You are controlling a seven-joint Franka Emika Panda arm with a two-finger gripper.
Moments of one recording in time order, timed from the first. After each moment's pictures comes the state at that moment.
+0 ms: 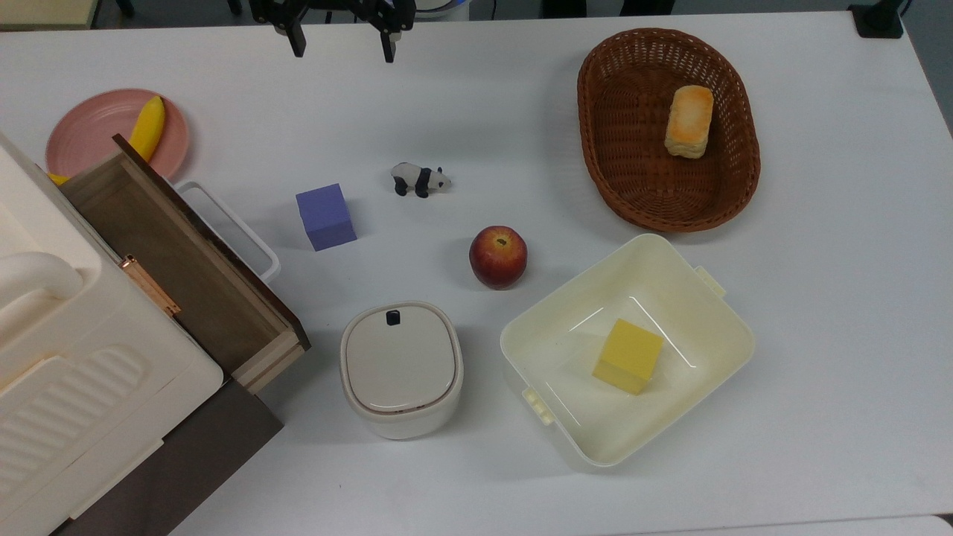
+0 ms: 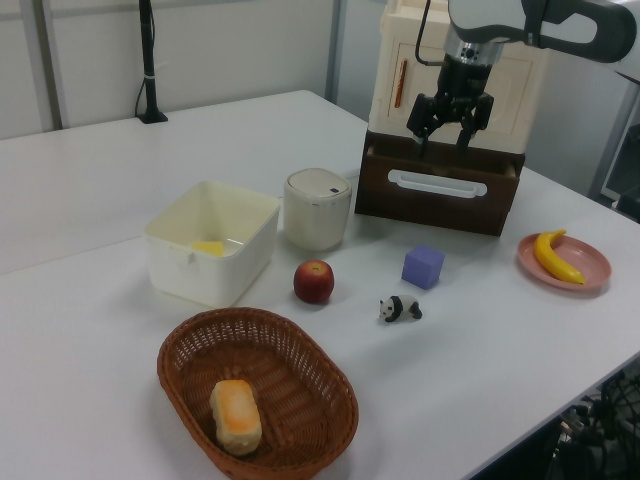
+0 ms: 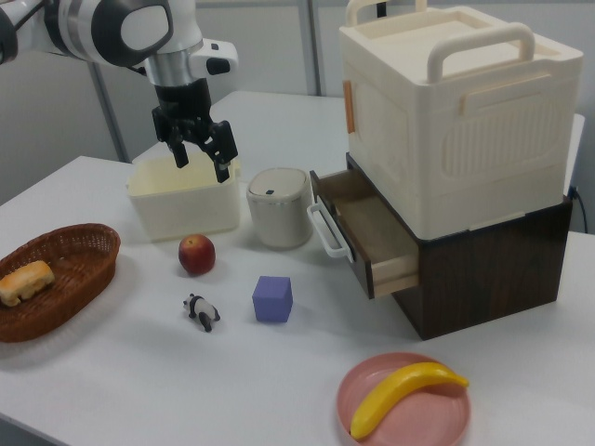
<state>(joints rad) -0.02 0.02 -0.06 -1.62 0.05 1.70 0.02</state>
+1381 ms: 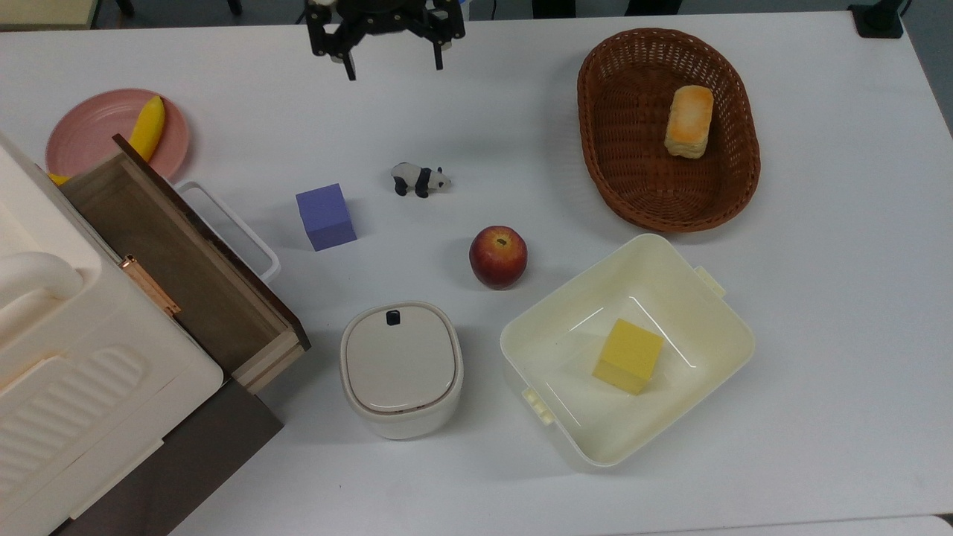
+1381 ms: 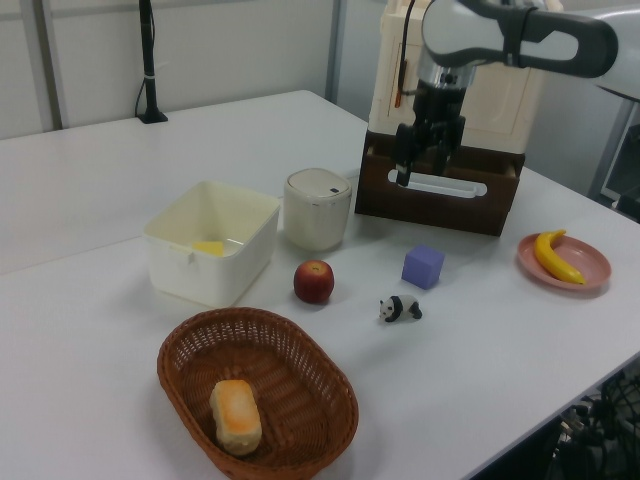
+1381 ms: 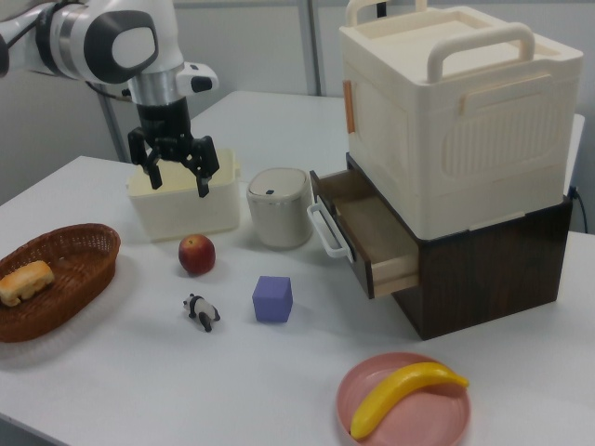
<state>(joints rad) -0.10 0.03 0.10 -1.69 0.03 1.70 -0.14</state>
